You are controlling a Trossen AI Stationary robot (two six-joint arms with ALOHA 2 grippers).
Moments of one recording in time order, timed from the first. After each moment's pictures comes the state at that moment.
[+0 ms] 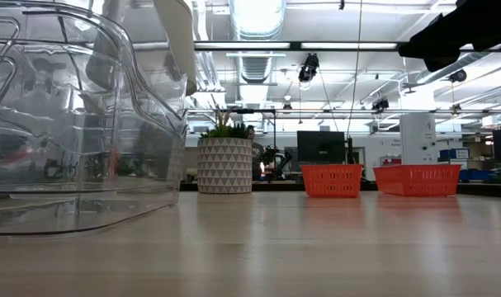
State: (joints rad) left arm -0.75 1.74 1.83 -1.42 -0.34 -0.78; right arm 0.55 0.74 0.41 -0.06 0.55 0.16
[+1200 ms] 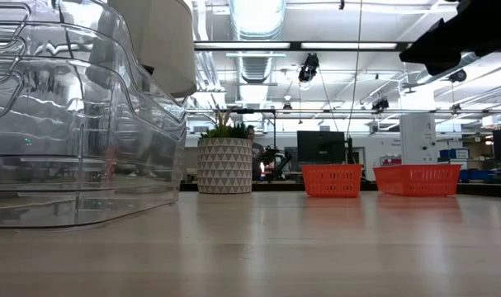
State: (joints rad) left arm -0.75 1.72 1.72 -1.31 -0.51 -0.63; right arm 0.55 0.74 0.39 -0.06 0.55 0.16
